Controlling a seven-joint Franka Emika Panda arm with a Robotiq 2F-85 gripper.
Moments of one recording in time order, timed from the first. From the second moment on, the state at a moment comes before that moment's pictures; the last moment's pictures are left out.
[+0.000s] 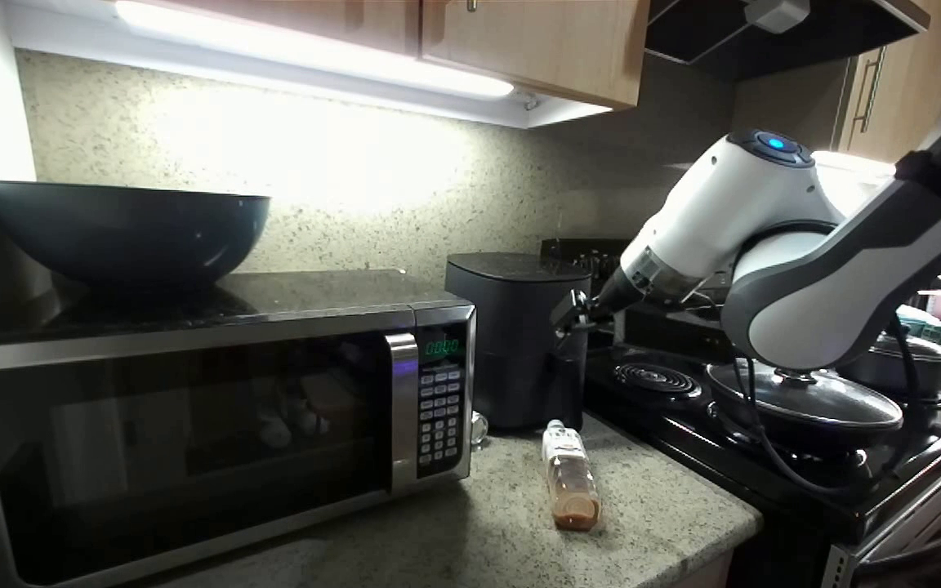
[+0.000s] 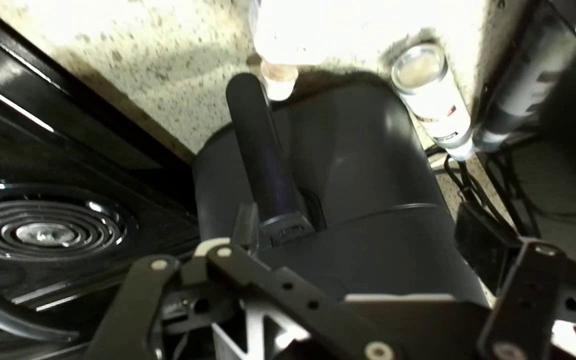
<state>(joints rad) 1.78 0.11 -1.79 -2.48 -0.62 3.18 1.08</state>
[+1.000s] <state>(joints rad) 1.58 0.01 -1.55 -2.51 -0.40 3.04 0.91</state>
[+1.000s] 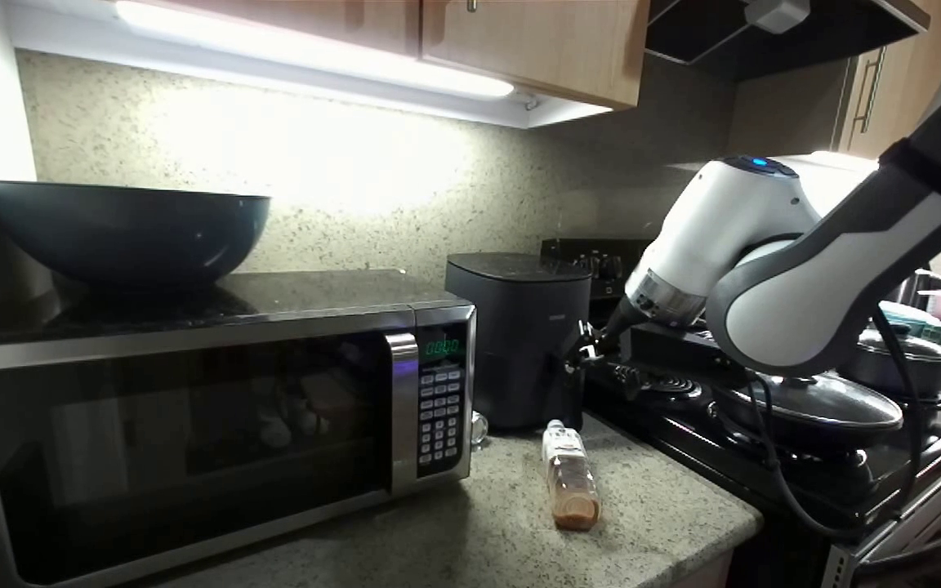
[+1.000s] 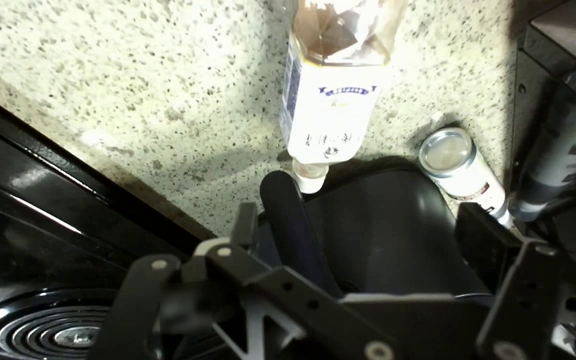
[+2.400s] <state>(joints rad) 0.75 0.00 -0.67 -2.55 0.13 2.81 0.61</state>
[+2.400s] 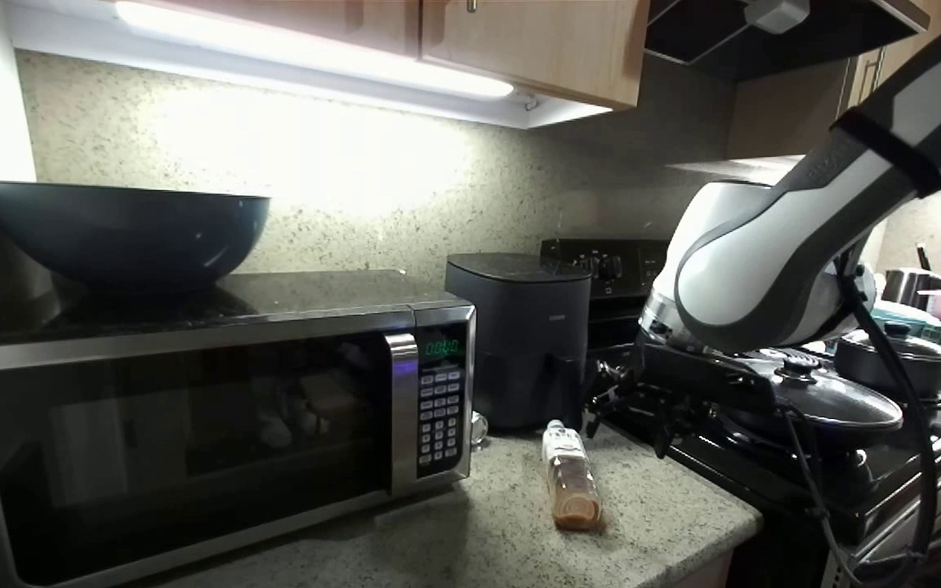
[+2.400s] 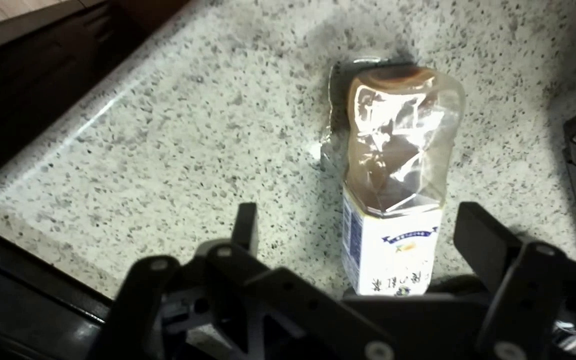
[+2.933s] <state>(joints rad) 0.48 0.00 -0.37 -2.53 0.17 2.74 0.53</state>
